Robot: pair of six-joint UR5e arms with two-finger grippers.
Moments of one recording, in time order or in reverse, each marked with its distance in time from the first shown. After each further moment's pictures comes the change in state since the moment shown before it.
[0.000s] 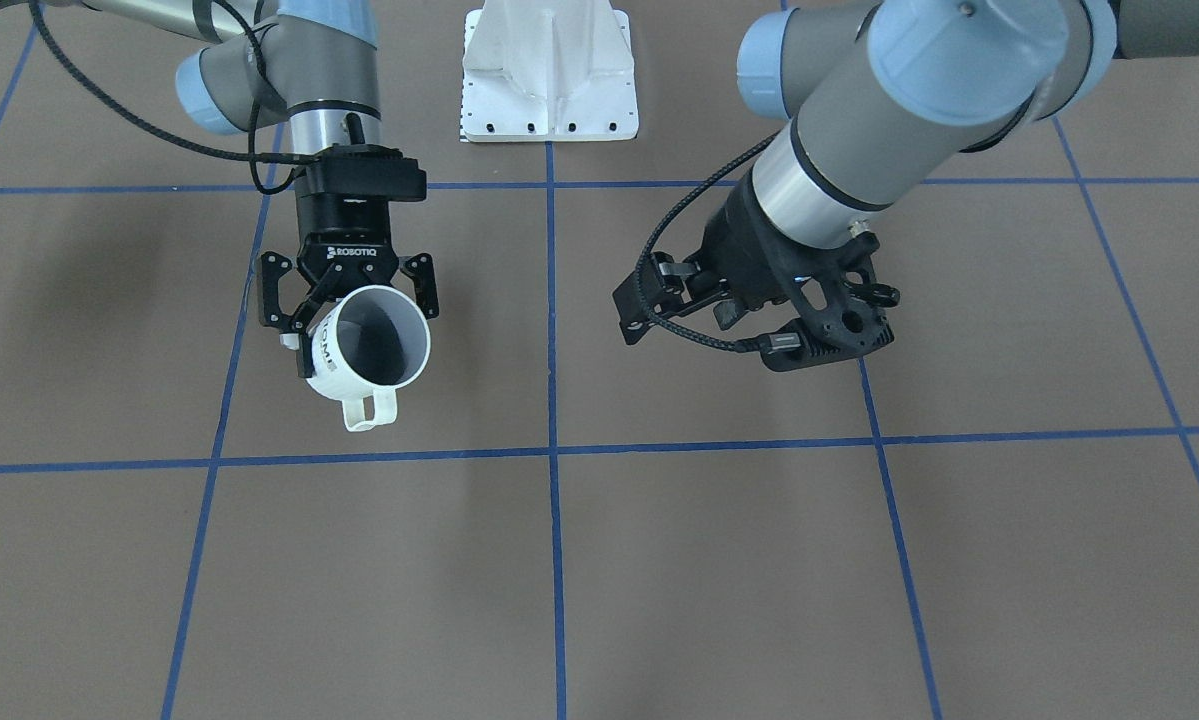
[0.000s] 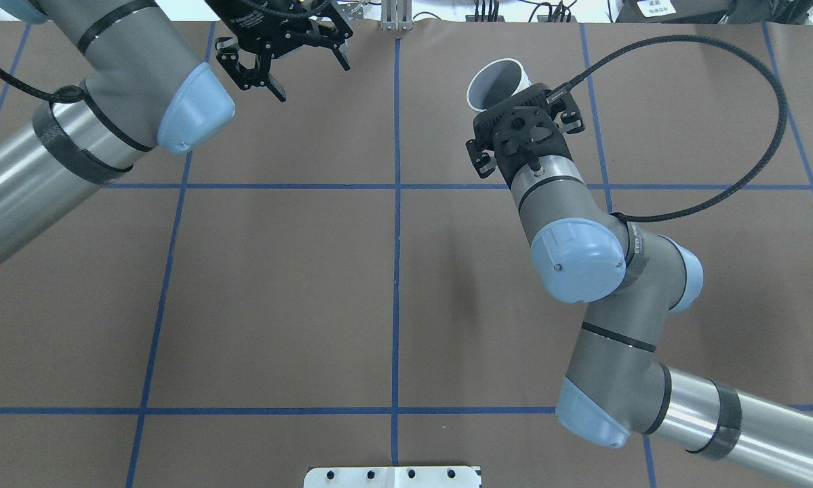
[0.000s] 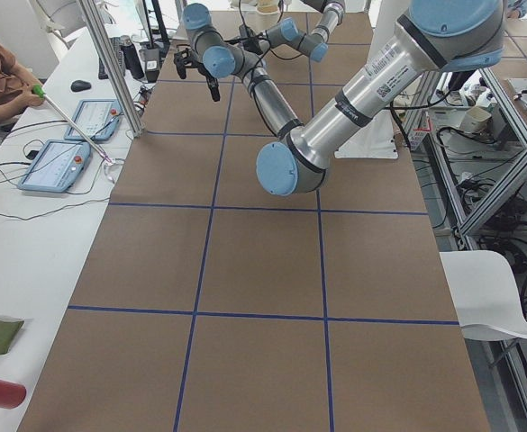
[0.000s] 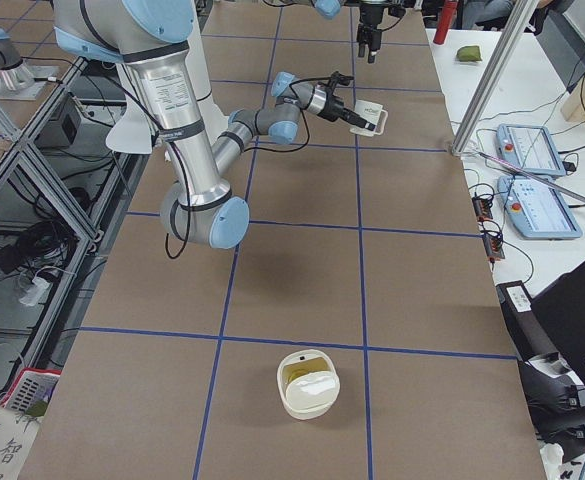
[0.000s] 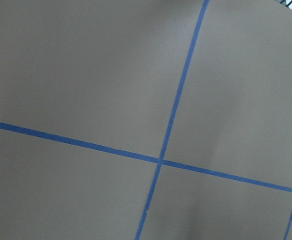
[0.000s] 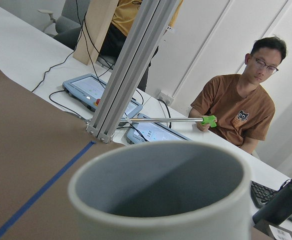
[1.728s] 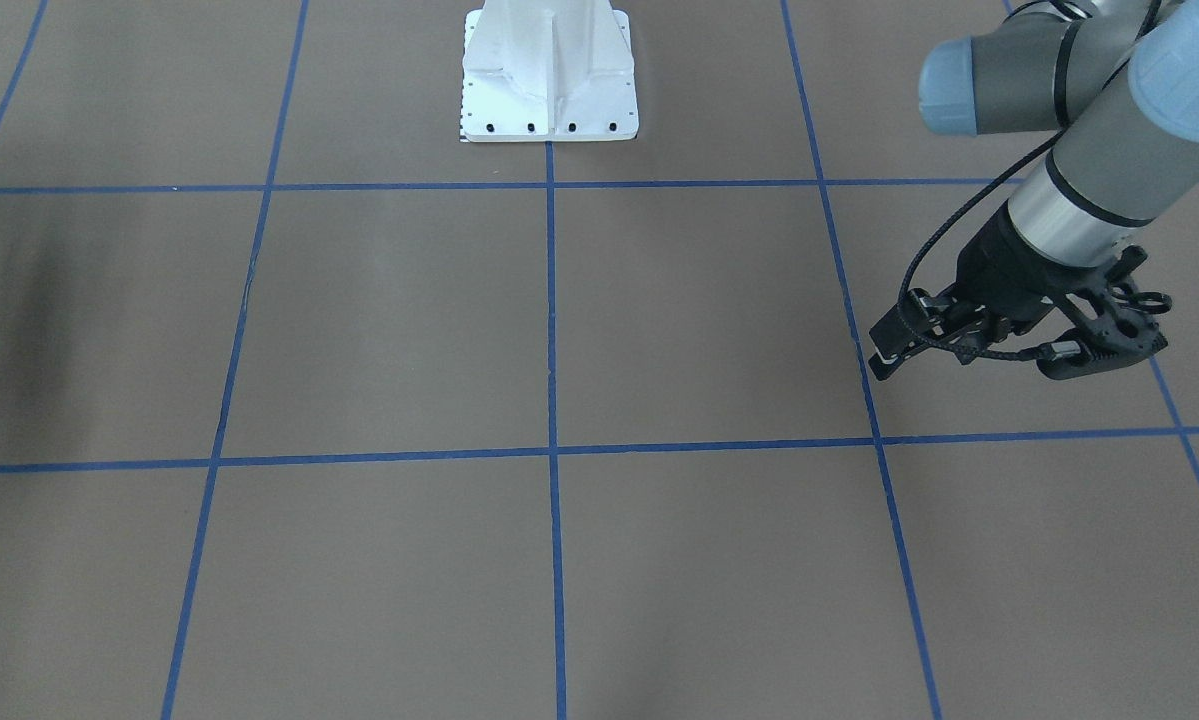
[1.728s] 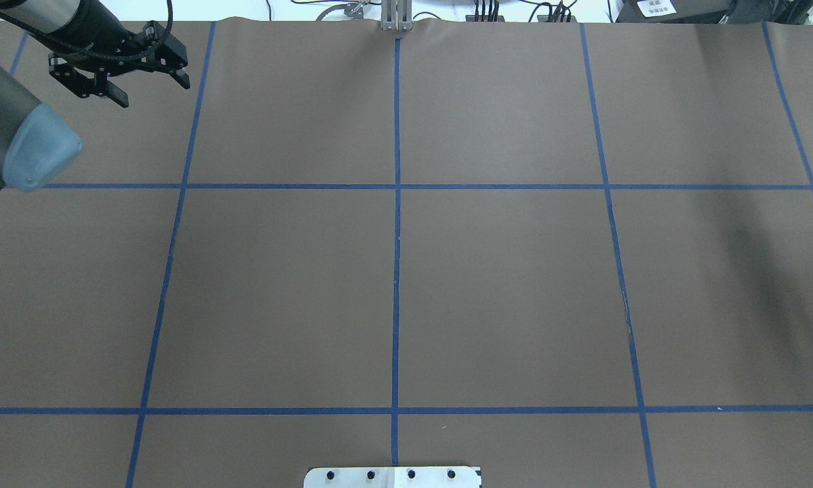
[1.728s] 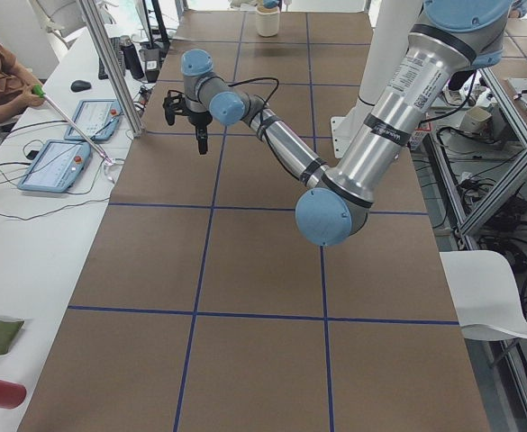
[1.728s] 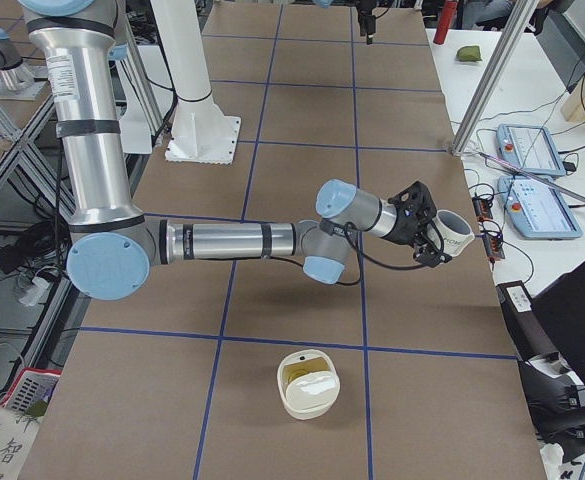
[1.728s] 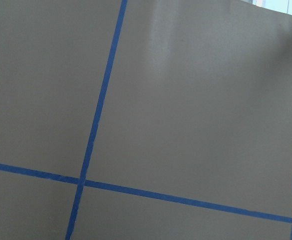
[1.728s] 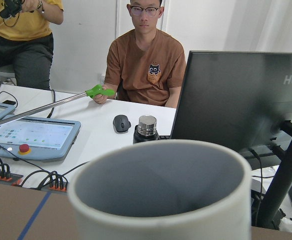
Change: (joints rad) left arm -0.121 0.359 -0.178 0.001 0.138 0.274; right arm 0.791 -0.301 -0.326 0.648 0.800 0.077
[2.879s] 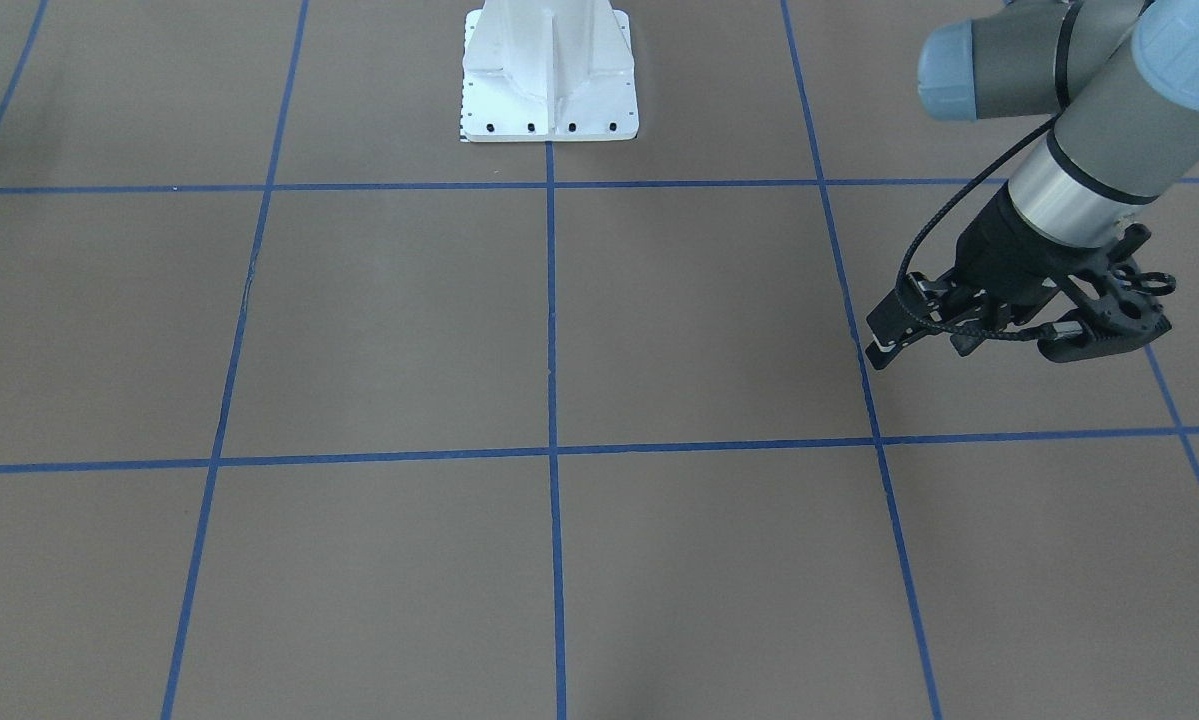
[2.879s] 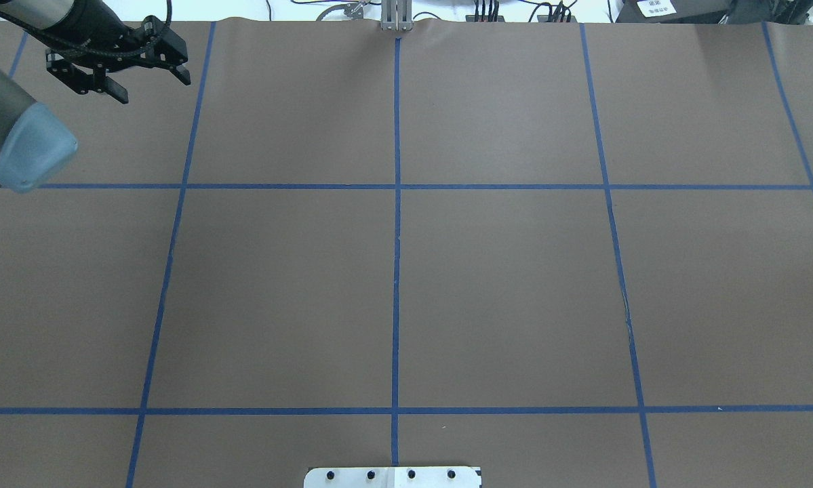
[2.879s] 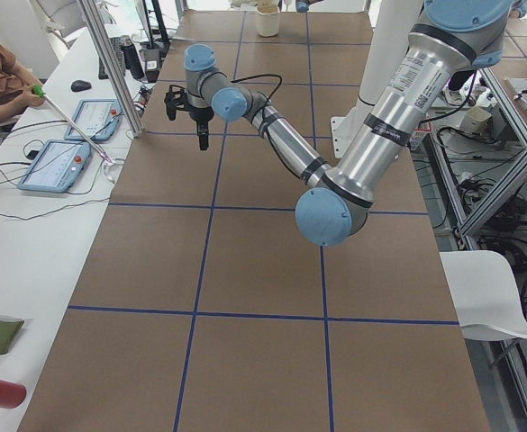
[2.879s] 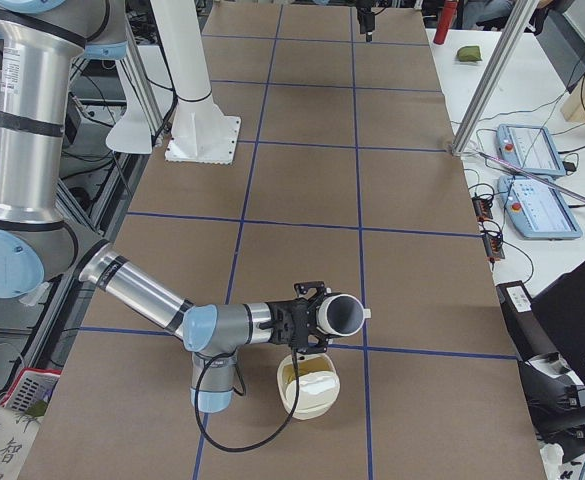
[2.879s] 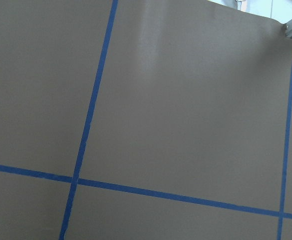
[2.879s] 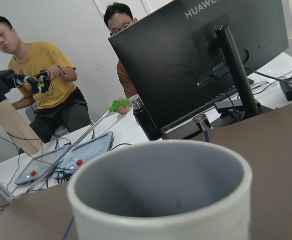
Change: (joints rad) left arm -0.001 -0.003 -0.024 0.007 0.005 -0.001; right arm 0.237 -0.329 -0.295 0.881 0.349 0.531
